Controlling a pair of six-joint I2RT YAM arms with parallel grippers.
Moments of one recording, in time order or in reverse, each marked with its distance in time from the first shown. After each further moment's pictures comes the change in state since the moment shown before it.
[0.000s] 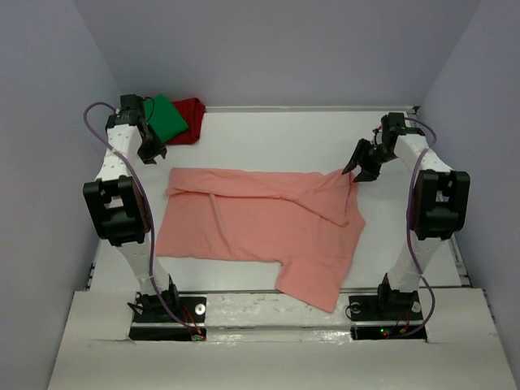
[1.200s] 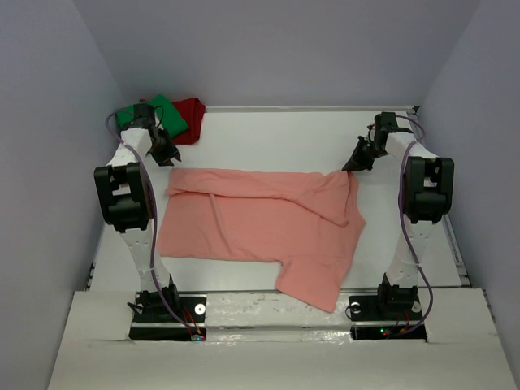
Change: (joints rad) left arm -0.017 0.166 -0.025 0.184 0.206 0.060; right arm 0.000 0.233 0.125 0.180 0.000 0.005
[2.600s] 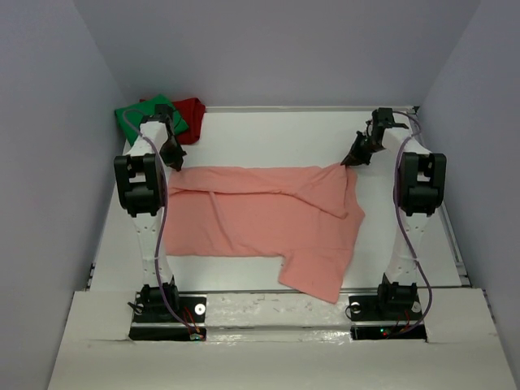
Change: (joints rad) left arm -0.073 0.270 0.270 -0.208 -0.241 -0.040; right arm 0.000 0.127 0.153 -0.015 0.016 0.010
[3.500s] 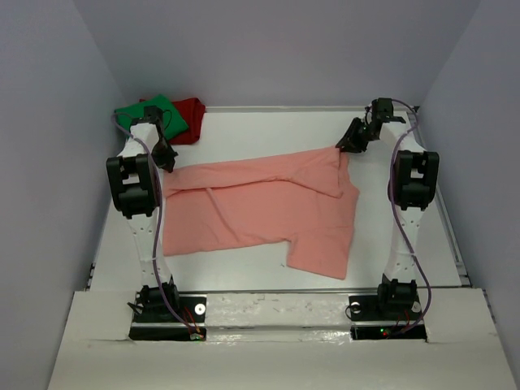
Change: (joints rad) left arm 0.062 -0.027 -0.041 0.026 -0.007 -0.034; right arm 0.000 0.167 0.260 0.061 -0.055 0.022
